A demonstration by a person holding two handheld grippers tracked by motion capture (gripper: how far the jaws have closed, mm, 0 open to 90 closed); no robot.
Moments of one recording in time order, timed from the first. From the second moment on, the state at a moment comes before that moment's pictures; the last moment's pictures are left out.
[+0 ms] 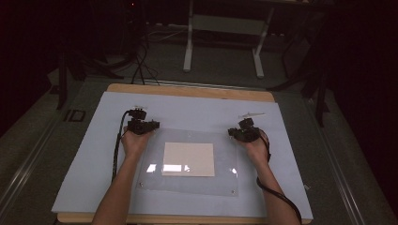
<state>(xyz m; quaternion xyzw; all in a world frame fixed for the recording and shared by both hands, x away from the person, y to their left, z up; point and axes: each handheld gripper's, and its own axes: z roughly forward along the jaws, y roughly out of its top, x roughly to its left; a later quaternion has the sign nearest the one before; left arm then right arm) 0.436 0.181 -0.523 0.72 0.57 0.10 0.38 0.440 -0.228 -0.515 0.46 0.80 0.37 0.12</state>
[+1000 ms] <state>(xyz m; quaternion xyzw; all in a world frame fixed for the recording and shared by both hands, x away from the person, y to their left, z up) 0.418 0.189 -0.526 0.71 0.56 0.09 0.42 0.440 -0.229 -0.525 0.46 0.78 0.40 0.13</state>
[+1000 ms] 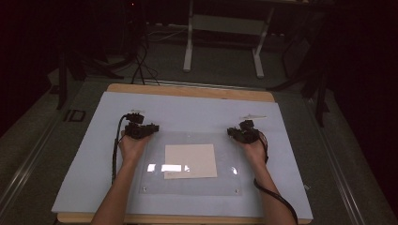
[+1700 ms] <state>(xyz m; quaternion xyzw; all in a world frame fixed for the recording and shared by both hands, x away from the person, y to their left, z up) 0.395 0.198 -0.526 0.71 0.51 0.16 0.46 0.438 -0.230 -0.530 0.47 0.78 0.40 0.13</state>
